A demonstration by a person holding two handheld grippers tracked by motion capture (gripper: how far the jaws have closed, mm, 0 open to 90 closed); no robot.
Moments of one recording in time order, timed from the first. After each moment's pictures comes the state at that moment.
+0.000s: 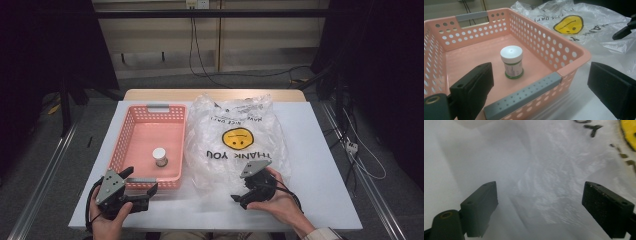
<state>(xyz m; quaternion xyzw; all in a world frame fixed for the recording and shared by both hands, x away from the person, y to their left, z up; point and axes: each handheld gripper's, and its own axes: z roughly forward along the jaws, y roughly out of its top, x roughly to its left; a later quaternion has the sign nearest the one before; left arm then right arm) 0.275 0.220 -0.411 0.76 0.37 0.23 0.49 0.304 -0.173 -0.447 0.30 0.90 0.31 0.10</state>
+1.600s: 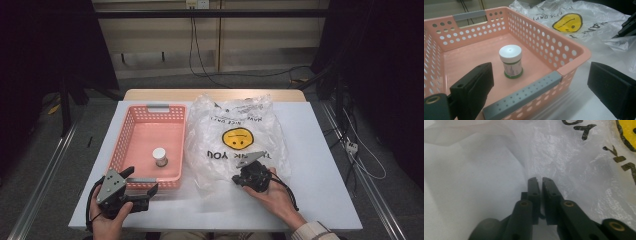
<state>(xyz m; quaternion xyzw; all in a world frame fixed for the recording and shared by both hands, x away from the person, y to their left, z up) 0.278 0.220 -0.412 0.76 0.36 0.23 0.49 0.329 -0.170 -0.451 0.34 0.88 0.31 0.08</state>
